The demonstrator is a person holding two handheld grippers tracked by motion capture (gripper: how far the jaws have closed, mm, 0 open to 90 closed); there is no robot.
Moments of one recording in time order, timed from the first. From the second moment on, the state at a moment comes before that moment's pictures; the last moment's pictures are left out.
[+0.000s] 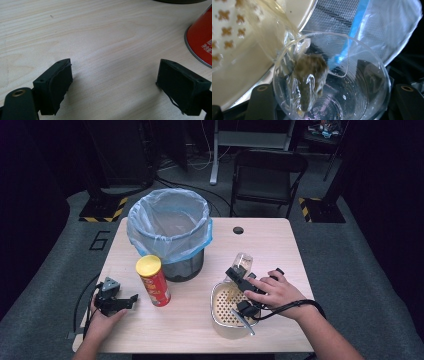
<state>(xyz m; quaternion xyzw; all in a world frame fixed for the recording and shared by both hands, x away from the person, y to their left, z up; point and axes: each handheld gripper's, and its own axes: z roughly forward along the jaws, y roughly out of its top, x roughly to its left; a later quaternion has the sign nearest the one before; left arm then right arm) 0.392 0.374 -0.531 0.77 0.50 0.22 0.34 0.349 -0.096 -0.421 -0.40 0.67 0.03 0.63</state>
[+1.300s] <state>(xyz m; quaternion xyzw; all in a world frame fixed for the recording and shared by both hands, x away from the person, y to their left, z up) 0.392 0.374 -0.531 0.76 0.50 0.22 0.34 0.341 -0.092 -0.423 -0.41 0.67 0.01 0.62</state>
